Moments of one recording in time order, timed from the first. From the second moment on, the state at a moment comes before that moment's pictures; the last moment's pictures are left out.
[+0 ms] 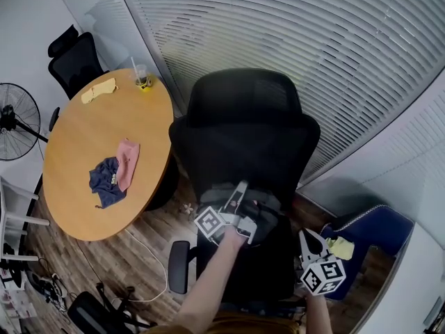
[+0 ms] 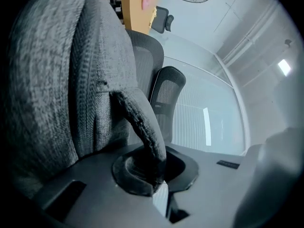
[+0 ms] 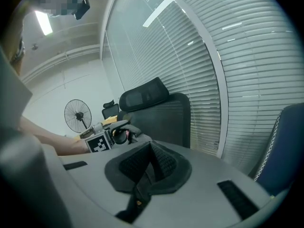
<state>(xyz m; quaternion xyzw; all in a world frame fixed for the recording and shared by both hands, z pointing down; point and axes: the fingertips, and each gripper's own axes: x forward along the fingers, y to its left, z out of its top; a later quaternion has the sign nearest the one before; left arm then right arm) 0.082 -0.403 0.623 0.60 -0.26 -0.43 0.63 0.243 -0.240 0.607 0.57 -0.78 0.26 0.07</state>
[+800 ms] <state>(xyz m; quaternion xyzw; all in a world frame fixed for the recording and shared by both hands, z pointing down) 0.078 -0.382 0.608 0.58 -0.28 -0.38 0.66 0.223 -0.222 0.560 0.57 -0.80 0.20 0.07</state>
